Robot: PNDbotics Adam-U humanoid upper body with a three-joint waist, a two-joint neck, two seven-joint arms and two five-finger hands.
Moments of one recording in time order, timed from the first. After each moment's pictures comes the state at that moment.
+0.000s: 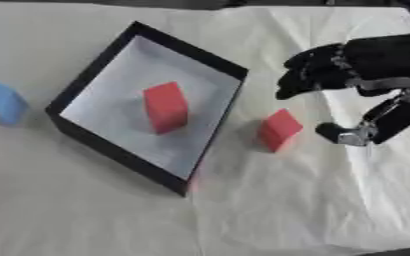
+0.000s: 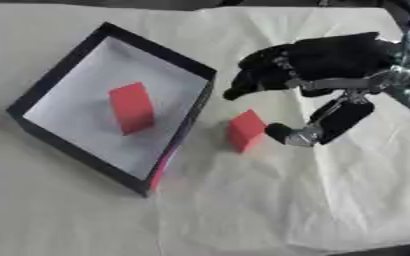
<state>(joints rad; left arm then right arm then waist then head) -0.13 0.57 0.26 -1.71 0.33 -0.31 0.00 -0.29 -1.10 0.21 -1.98 0.29 -0.61 0.47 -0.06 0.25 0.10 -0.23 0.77</state>
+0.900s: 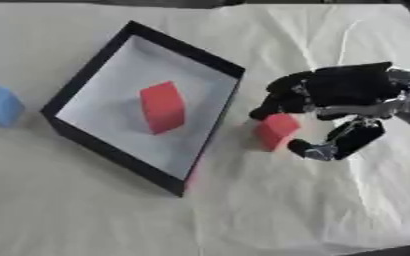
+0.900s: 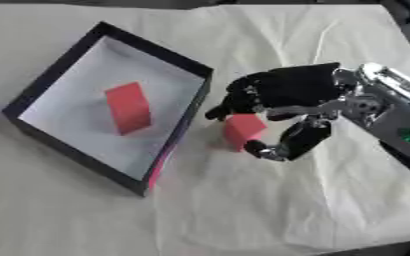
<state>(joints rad) -0.13 0.56 0.26 -1.71 0.32 -0.31 -0.02 -0.32 -1.01 0.31 -1.98 0.44 -0.43 0.53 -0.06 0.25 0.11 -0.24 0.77</state>
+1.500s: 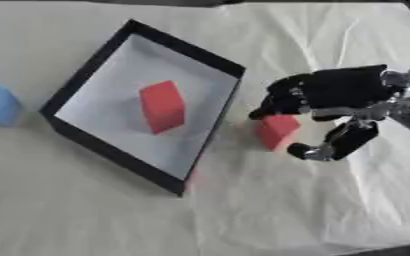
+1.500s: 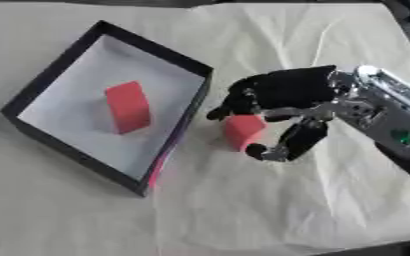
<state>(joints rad) -0.13 0.56 0.26 -1.70 0.32 -0.30 -0.03 -0.32 -0.99 0.31 -1.95 0.50 -0.43 0.53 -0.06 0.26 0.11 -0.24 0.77</state>
